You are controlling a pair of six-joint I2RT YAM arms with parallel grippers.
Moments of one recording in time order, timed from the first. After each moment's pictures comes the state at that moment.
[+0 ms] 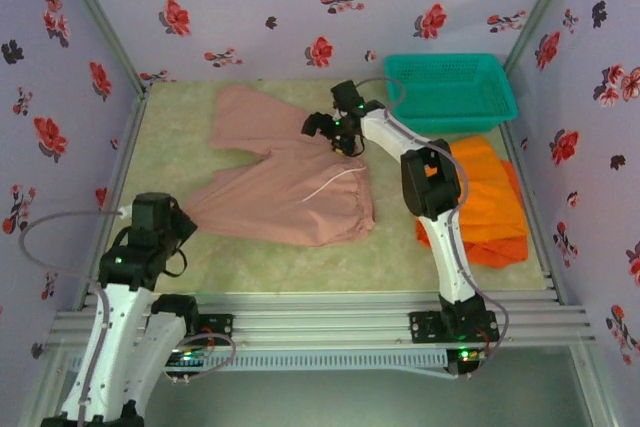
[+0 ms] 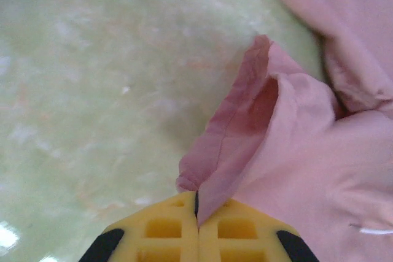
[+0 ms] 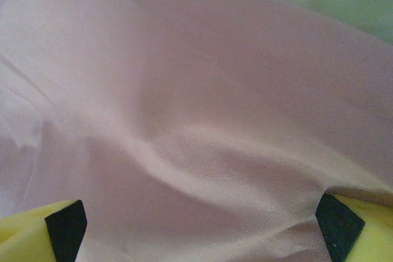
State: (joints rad) left arm -0.14 0.57 0.70 -0.99 -0.17 -0.87; right arm 0.47 2.38 2.01 -0.63 -0.35 0.77
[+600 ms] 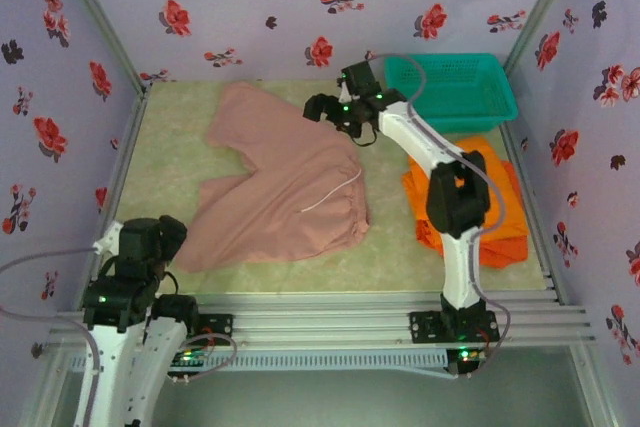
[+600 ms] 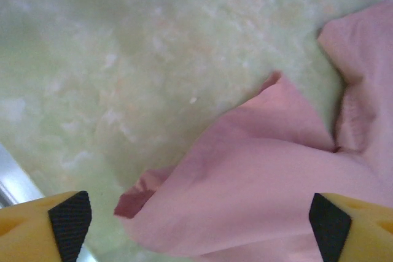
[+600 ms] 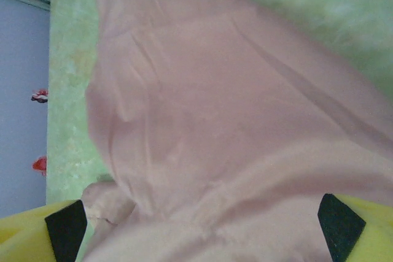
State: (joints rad) left arm -0.15 0.40 0.77 -1.18 -0.34 -1.02; right arm 0.48 2.03 1.86 -0.64 -0.32 0.66
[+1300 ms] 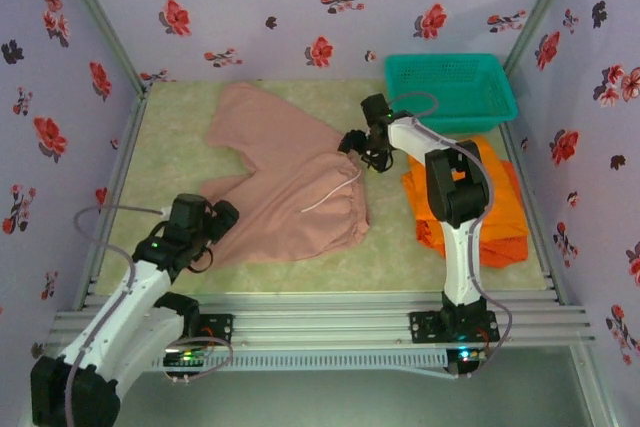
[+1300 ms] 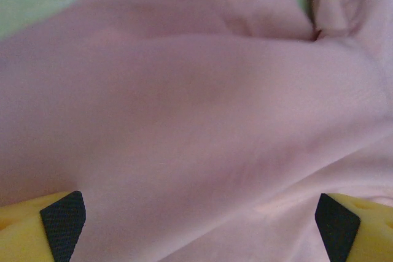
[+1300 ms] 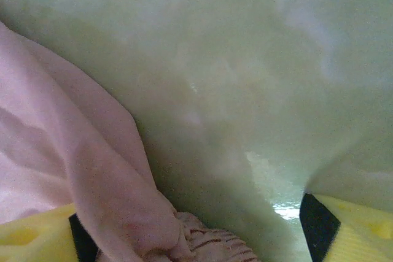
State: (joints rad) left arm -0.35 0.77 0.46 -0.59 -0.08 -1.03; right arm 0.37 2.17 1.63 -0.65 -0.24 0.78
